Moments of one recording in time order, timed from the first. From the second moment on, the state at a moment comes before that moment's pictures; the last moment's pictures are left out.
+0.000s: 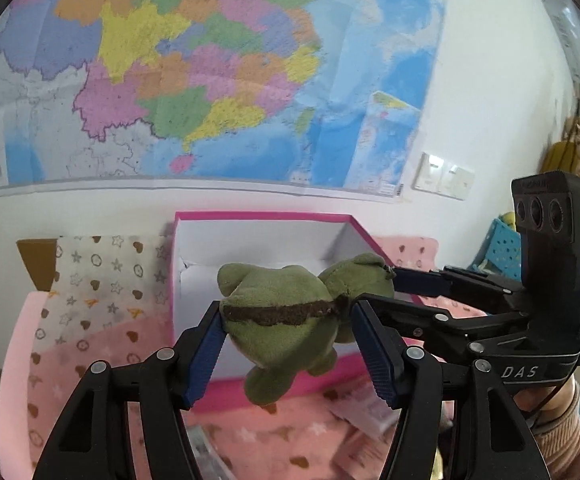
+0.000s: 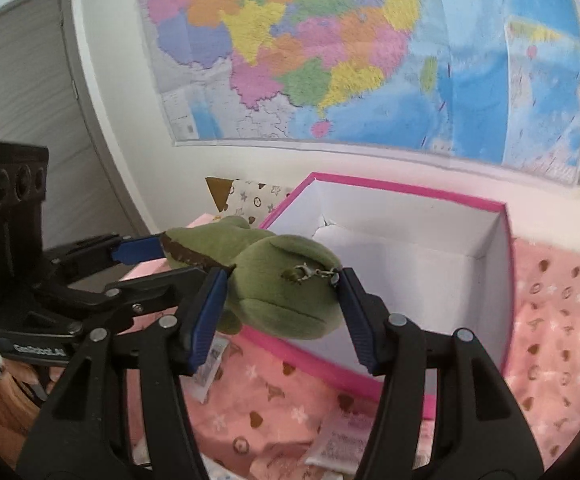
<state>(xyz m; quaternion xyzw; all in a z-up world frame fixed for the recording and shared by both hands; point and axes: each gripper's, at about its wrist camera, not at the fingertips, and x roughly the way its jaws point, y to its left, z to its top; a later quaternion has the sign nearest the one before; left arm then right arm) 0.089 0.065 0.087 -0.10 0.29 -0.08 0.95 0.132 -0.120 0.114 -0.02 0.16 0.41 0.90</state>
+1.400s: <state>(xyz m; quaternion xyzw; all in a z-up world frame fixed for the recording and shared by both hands) 0.011 0.069 -0.002 -0.12 0.37 -0.09 0.92 0.066 -0.184 0.007 -0.03 0.24 0.45 0.86</state>
